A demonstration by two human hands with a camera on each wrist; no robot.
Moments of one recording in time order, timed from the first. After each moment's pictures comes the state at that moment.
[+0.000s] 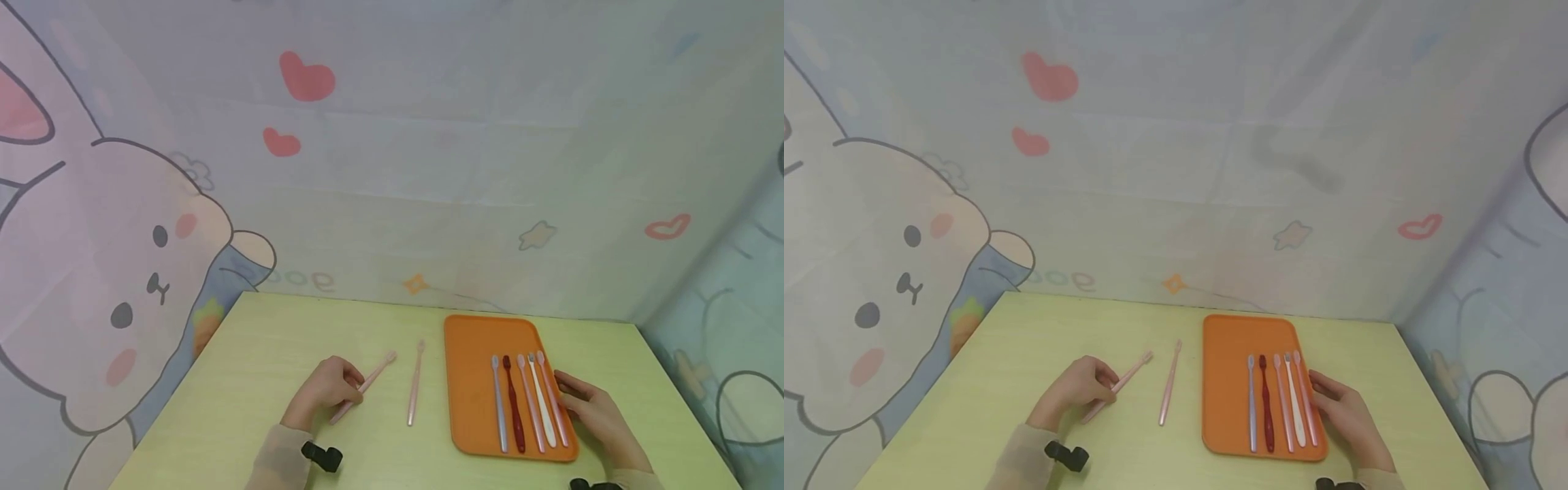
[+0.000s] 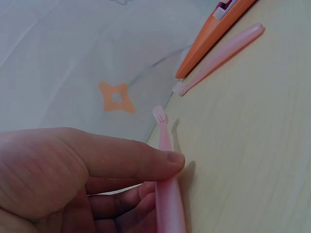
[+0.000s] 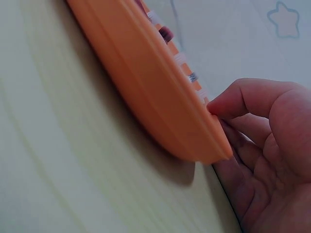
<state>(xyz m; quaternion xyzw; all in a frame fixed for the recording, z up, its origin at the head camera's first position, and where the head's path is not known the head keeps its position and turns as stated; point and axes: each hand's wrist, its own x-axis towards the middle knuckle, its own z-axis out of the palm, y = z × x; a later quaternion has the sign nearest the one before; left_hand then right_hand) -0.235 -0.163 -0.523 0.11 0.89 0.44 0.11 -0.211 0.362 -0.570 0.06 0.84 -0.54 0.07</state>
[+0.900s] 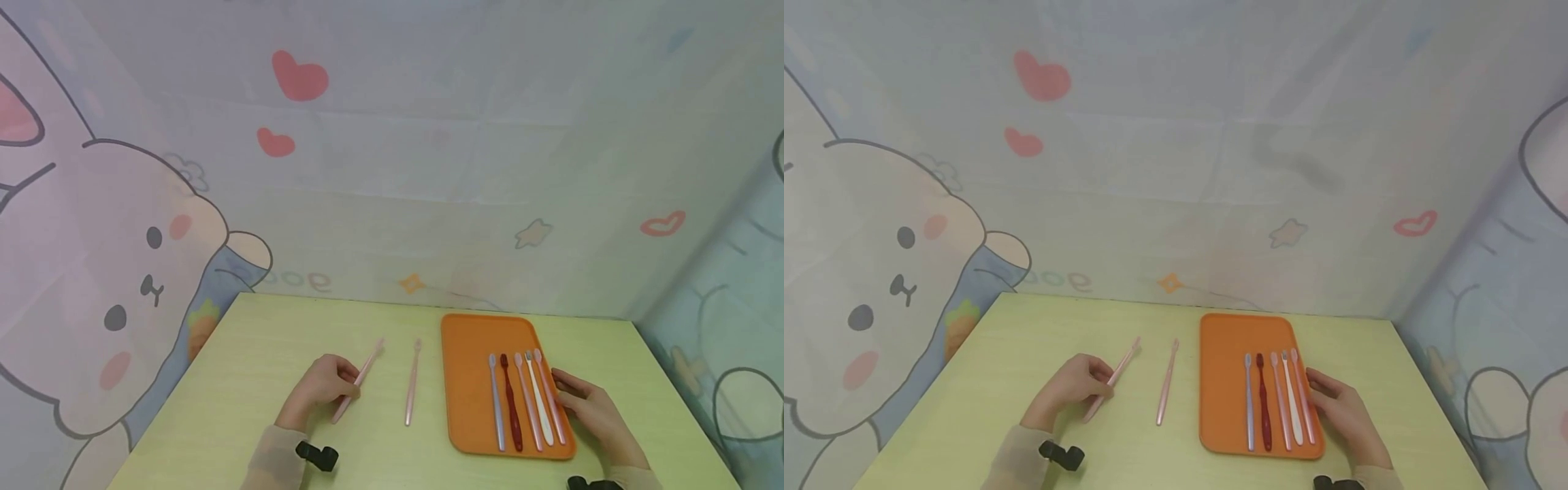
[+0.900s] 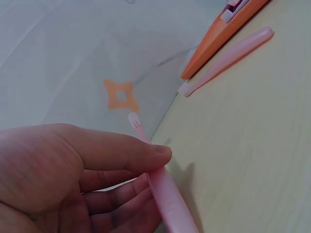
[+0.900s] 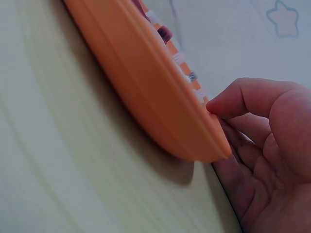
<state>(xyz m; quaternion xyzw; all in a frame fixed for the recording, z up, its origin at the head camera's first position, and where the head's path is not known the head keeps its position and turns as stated) -0.243 -0.165 -0.526 0.08 0.87 0.47 0.10 -0.209 0.359 -0.564 0.06 0.83 -0.54 0.06</state>
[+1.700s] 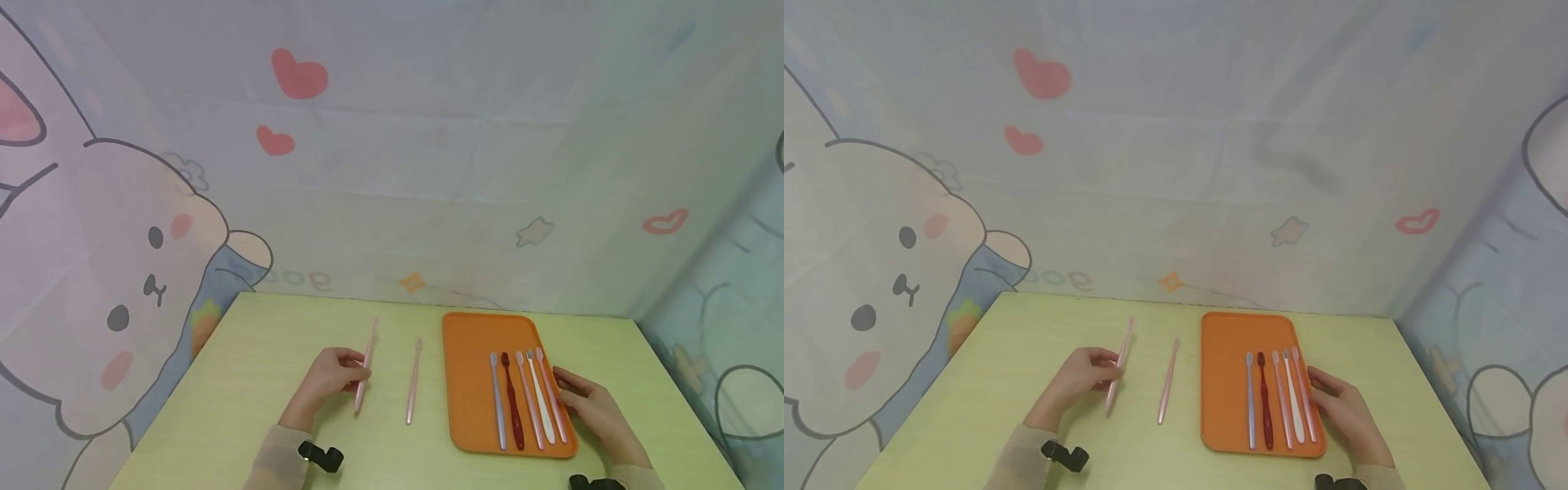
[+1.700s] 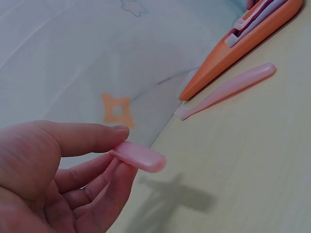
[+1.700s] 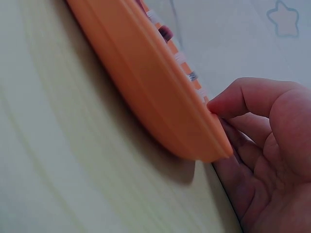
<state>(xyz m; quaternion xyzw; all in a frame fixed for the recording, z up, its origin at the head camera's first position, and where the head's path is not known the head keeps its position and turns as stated) -0.246 -0.153 -0.527 0.03 0.78 0.62 0.09 -0.210 0.361 -0.568 0.06 0.83 -0.55 0.06</state>
